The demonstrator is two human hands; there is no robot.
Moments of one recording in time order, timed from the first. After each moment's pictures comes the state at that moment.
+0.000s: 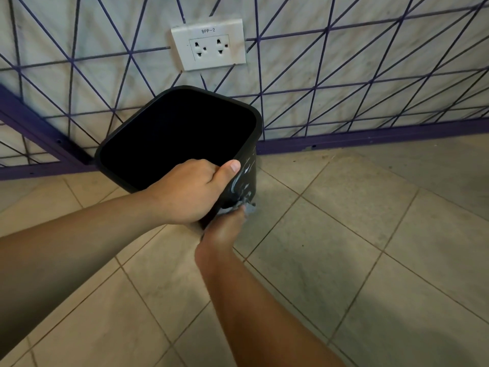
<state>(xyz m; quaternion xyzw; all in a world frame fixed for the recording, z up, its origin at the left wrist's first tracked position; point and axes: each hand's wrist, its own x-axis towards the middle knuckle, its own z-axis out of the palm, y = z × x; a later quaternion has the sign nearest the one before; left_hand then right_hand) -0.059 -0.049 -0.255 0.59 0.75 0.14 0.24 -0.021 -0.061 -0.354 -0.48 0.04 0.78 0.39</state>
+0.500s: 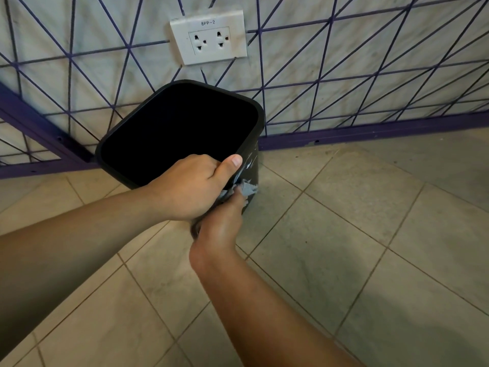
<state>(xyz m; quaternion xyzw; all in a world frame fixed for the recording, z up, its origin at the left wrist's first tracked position) -0.058 -0.046 -0.251 0.59 0.75 0.15 0.25 -0.026 -0.058 -0.353 -0.45 -0.01 0.81 0.39</state>
